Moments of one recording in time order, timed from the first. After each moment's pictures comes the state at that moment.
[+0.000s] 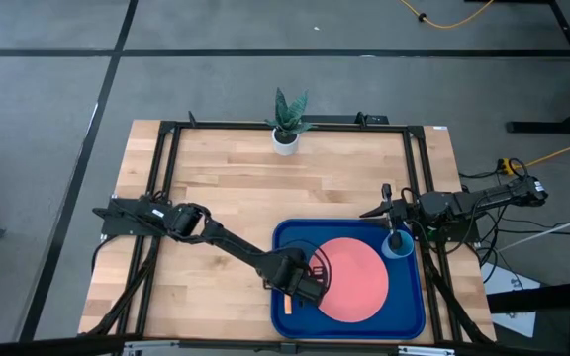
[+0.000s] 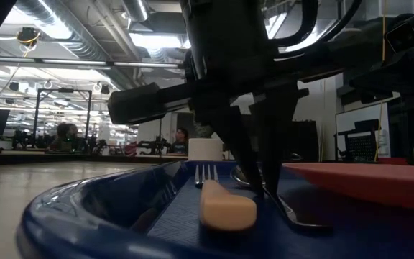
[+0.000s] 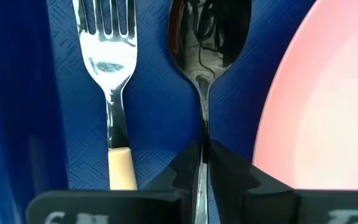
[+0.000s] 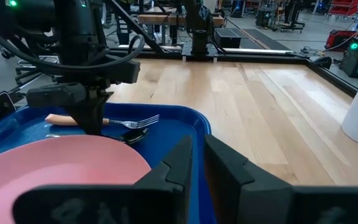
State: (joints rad) left arm -0.41 2.40 2.00 -0.88 -0.25 -2.05; right arm 0.22 0.22 0.01 0.05 0.16 0.02
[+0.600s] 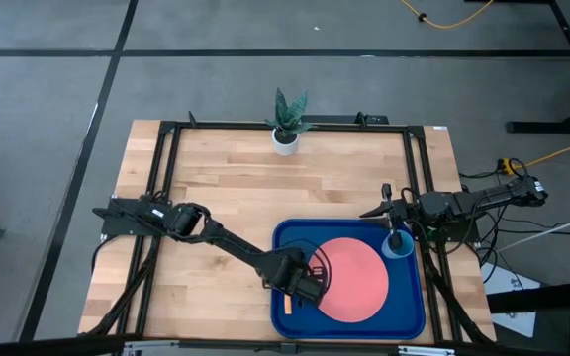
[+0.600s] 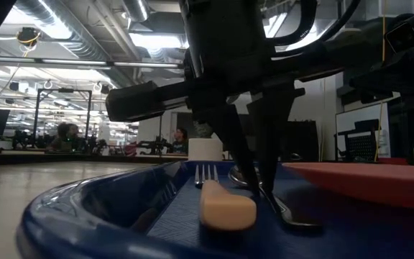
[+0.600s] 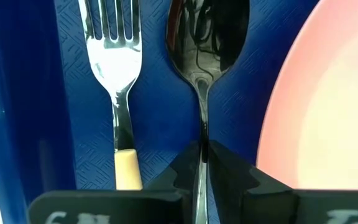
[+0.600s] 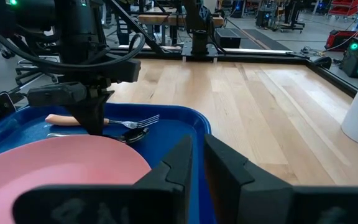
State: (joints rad) left arm -0.41 2.40 2.00 -0.88 -0.24 -2.03; right arm 0.22 0.22 0.01 0.05 0.16 0.02
